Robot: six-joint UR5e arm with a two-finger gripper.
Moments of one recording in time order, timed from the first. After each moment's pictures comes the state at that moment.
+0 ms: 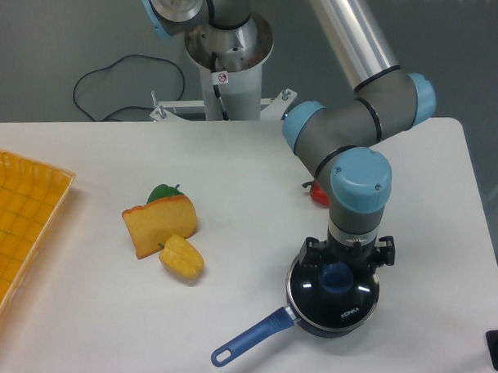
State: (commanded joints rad) arm 2.56 -2.12 -1.39 -1.09 1.61 0.49
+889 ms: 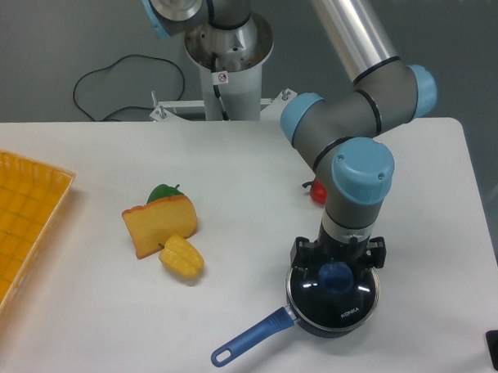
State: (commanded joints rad) arm 2.57 -2.11 -1.37 -1.10 1.50 0.48
